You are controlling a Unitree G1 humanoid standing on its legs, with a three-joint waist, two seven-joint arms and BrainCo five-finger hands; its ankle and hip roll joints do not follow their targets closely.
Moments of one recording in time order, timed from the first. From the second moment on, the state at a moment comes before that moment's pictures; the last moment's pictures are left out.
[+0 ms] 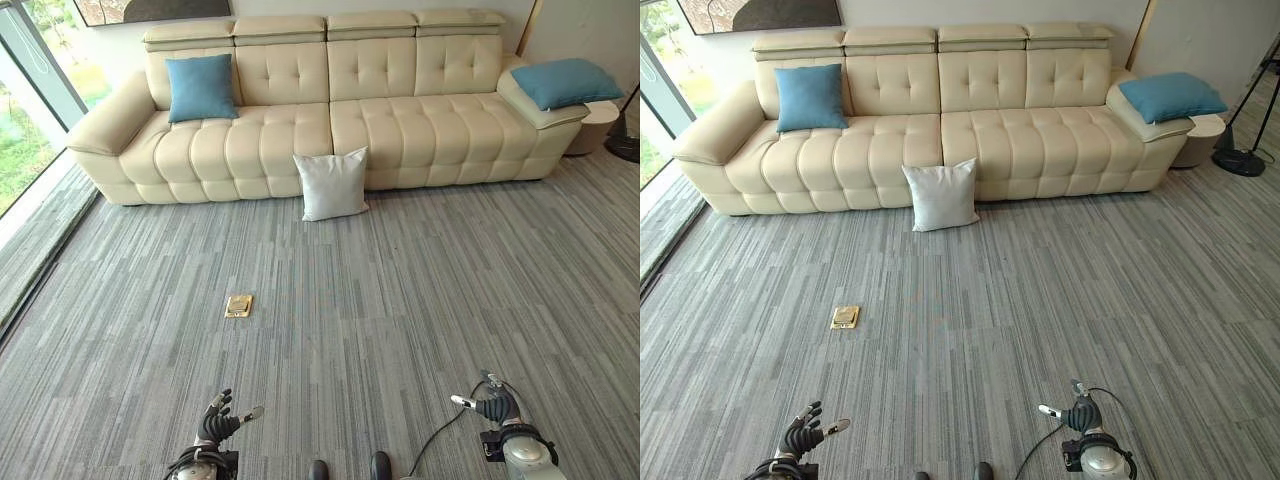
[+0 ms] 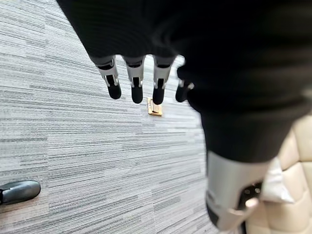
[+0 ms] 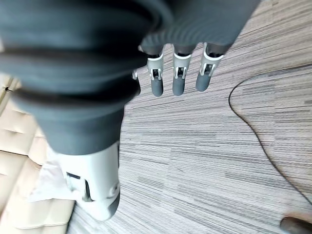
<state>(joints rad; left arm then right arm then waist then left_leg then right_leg) 0.21 0.28 -0.08 0.56 -0.18 -0.01 0.12 0.11 -0.34 0.11 0.59 0.06 0.00 -0.20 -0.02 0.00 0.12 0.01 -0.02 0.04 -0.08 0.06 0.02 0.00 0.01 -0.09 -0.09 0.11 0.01</state>
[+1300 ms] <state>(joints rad) 0.15 0.26 -0.08 0.58 -0.29 0.01 0.10 0.05 -0.38 0.11 0.59 0.05 0.03 -0.20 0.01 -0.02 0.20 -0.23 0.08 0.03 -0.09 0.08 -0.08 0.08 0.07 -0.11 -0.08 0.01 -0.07</state>
